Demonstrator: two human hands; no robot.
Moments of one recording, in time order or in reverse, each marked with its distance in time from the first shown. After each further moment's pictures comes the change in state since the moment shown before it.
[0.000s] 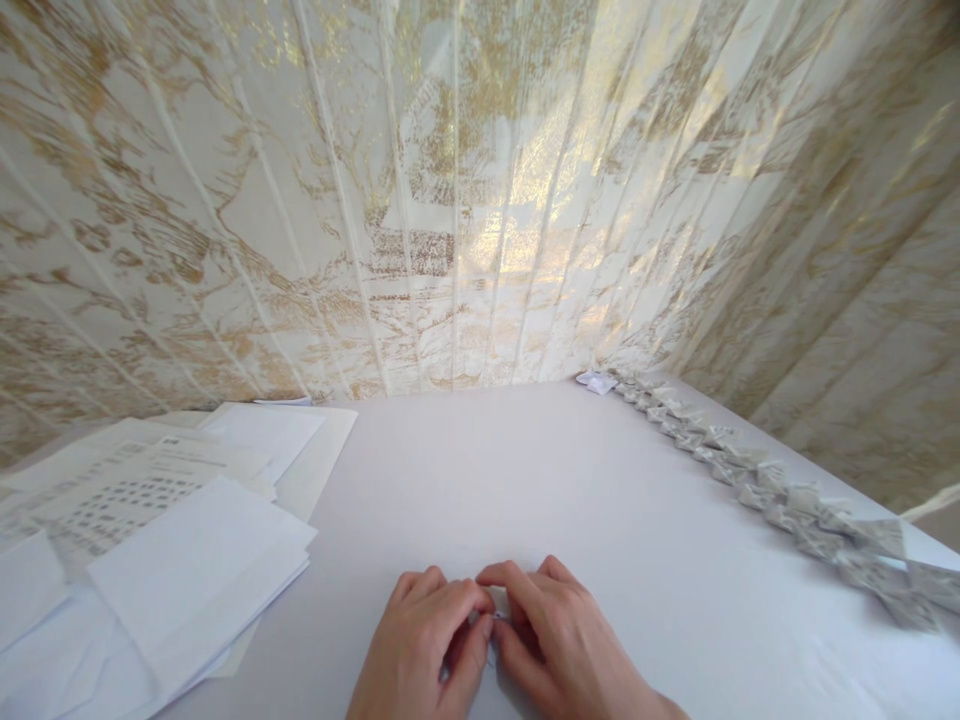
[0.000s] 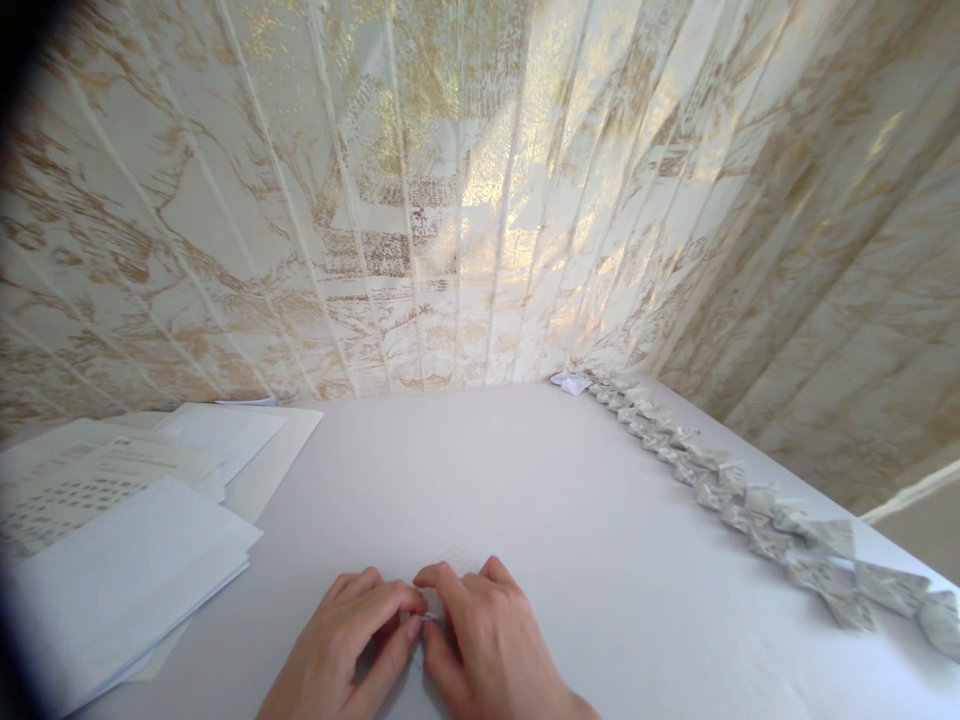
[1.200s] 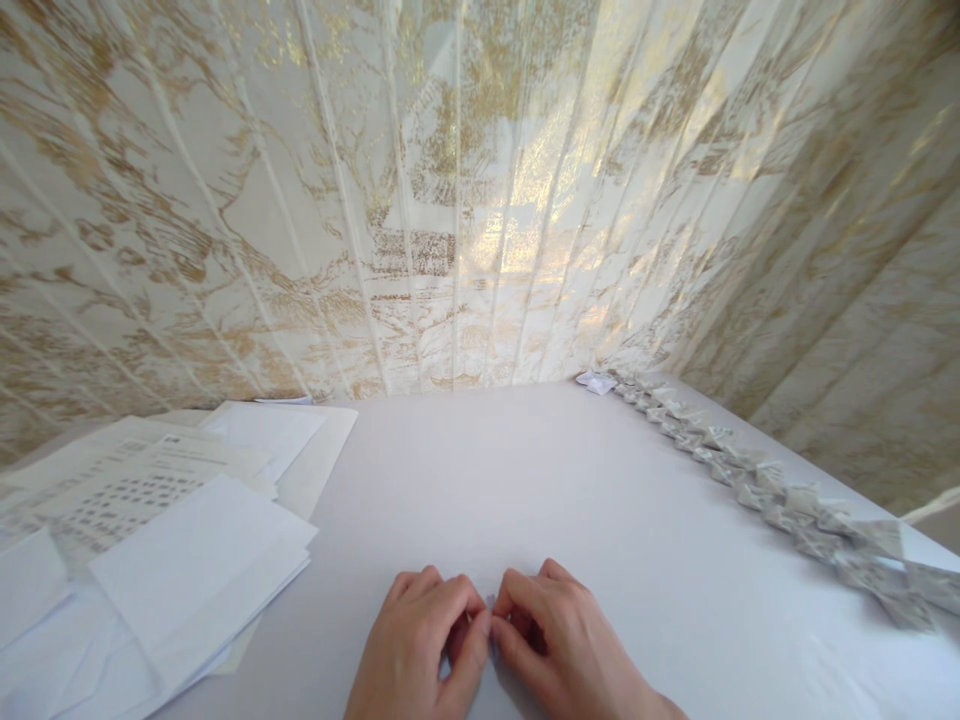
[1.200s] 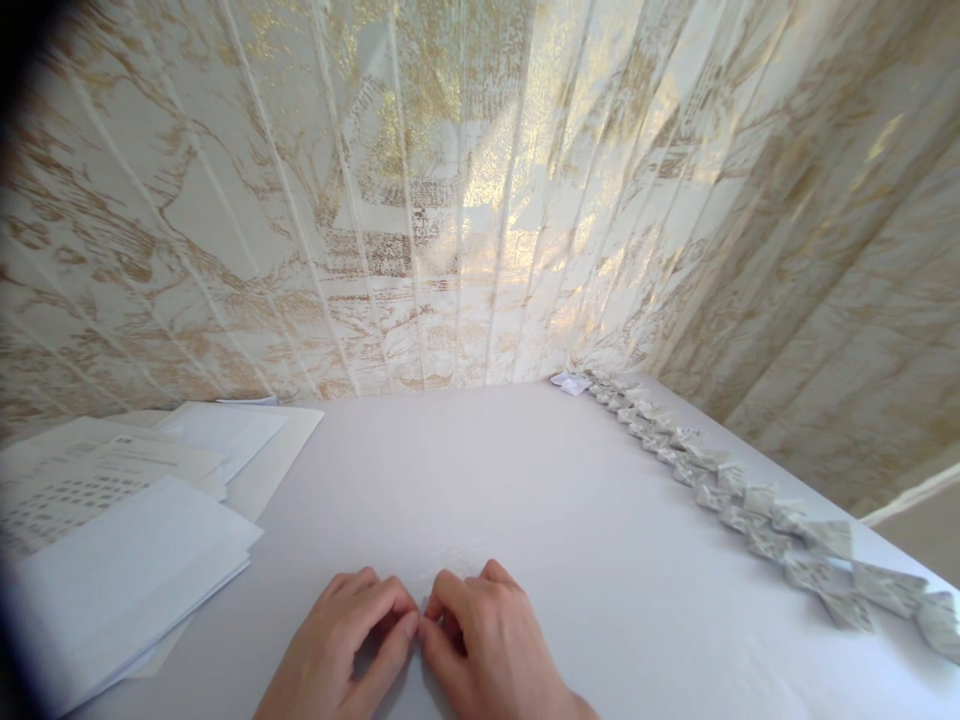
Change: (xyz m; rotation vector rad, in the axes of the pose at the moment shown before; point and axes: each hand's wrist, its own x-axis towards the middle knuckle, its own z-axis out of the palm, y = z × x) left_hand -0.001 0.003 0.000 0.021 0.064 -0.046; right_hand -0.002 0.000 0.003 0.069 0.033 0.067
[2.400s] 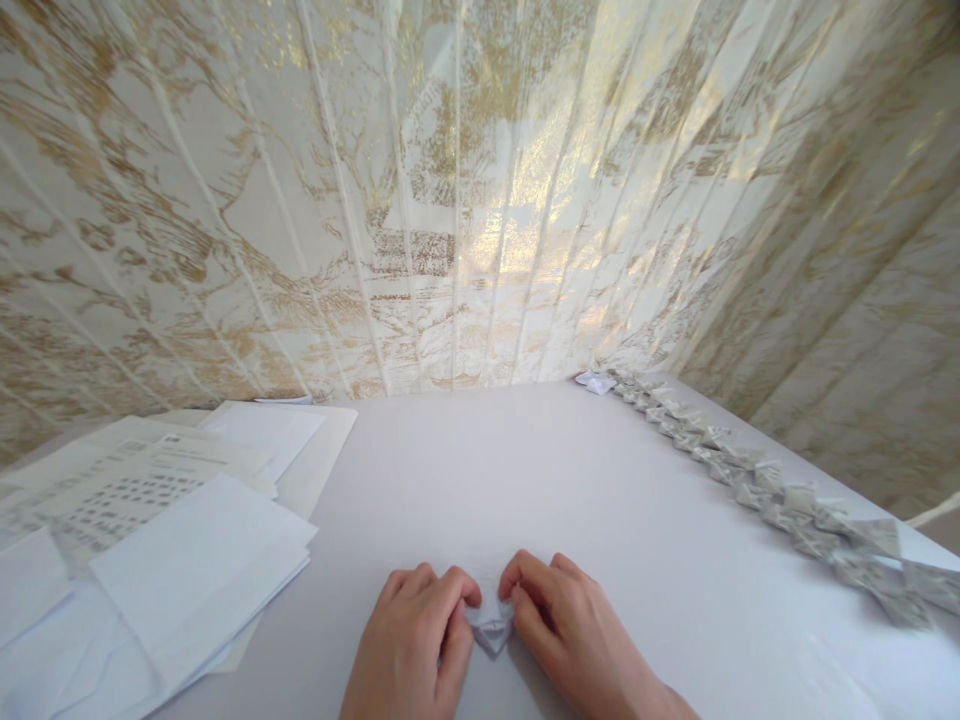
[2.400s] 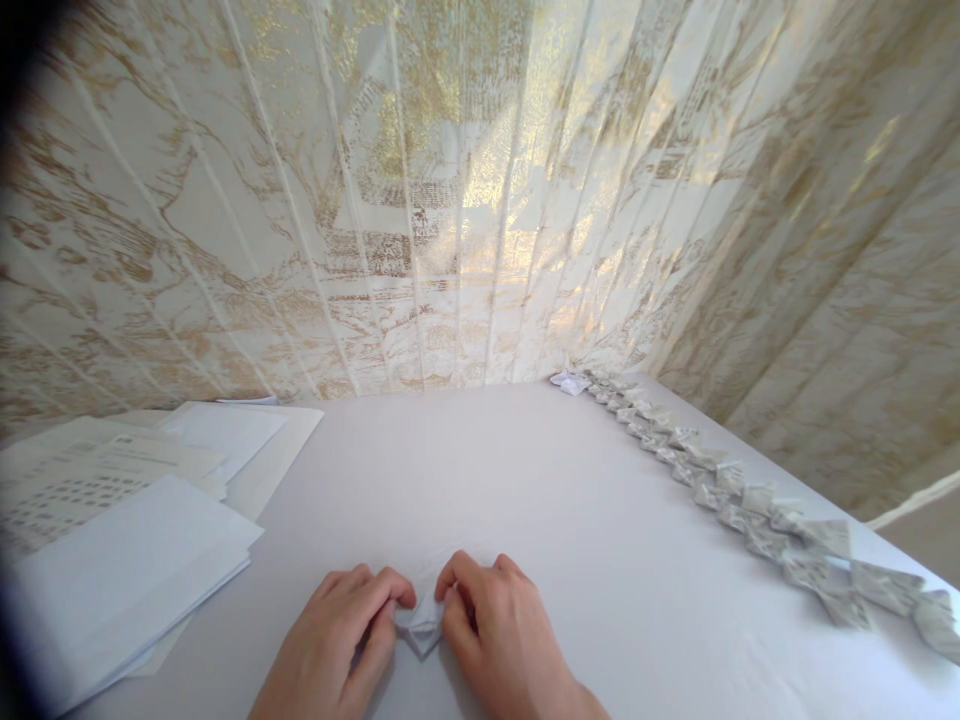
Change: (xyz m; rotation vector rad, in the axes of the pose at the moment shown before) left_hand -0.004 -0.008 0.008 -0.003 0.089 -0.063; right_hand 0.002 0.002 -0.009 -0.014 -0.015 0.188
